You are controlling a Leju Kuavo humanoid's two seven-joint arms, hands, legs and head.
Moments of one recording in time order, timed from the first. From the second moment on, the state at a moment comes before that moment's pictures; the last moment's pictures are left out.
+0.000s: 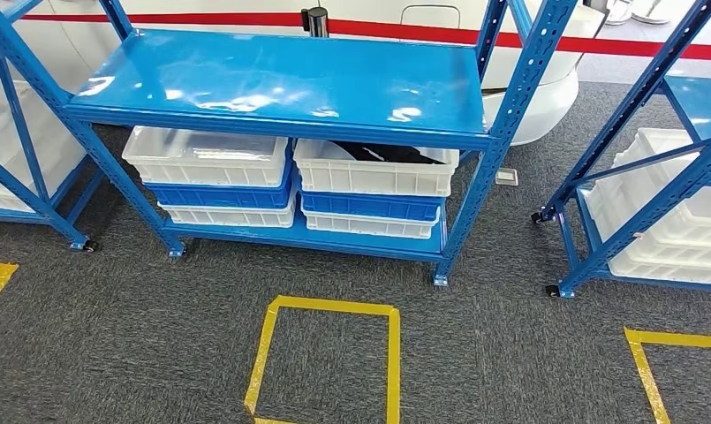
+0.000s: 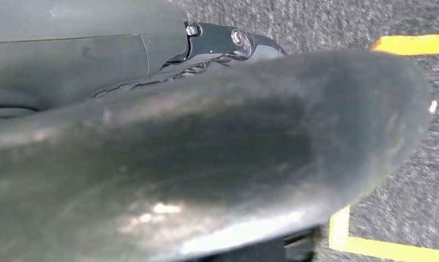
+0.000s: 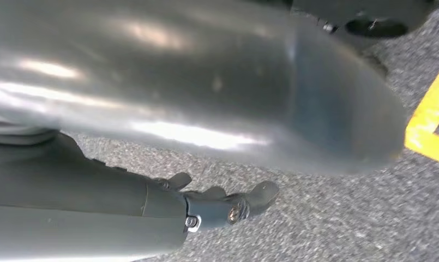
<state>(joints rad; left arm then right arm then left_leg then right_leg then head) -0.04 -0.13 0.98 -0.20 -1.04 0.13 -0.30 0.00 0.11 -0.26 -0.18 0.57 -0.19 0.01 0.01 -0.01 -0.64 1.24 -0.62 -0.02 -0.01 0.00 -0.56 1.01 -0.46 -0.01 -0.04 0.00</state>
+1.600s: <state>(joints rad) -0.04 -0.13 0.98 -0.20 -1.06 0.18 -0.27 -0.01 0.12 -0.26 -0.18 0.58 -0.19 0.01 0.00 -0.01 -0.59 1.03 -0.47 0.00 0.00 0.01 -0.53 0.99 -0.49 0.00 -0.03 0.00</state>
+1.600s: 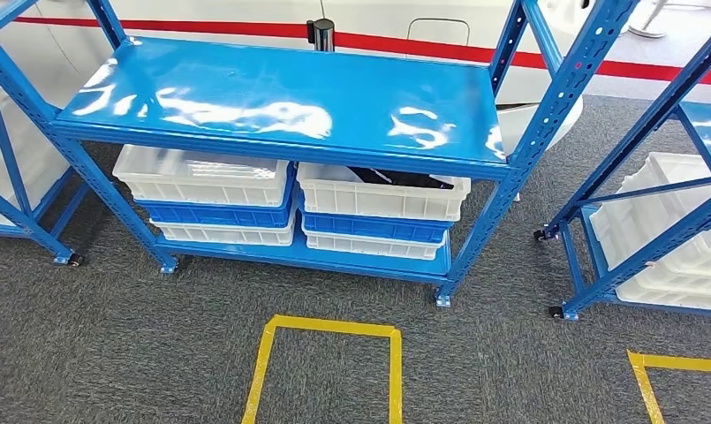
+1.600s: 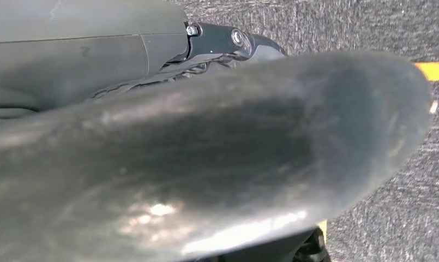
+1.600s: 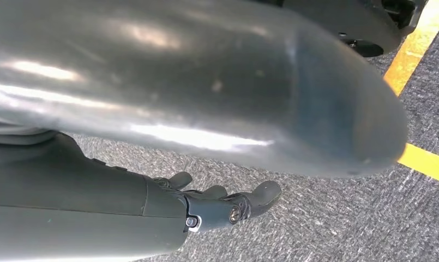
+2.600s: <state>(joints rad) -0.04 -0.14 0.98 -0.20 -1.08 0.24 -0.22 -0.01 0.12 -0.27 -0.18 0.57 -0.26 0.01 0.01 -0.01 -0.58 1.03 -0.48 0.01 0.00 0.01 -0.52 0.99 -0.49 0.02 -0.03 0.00</state>
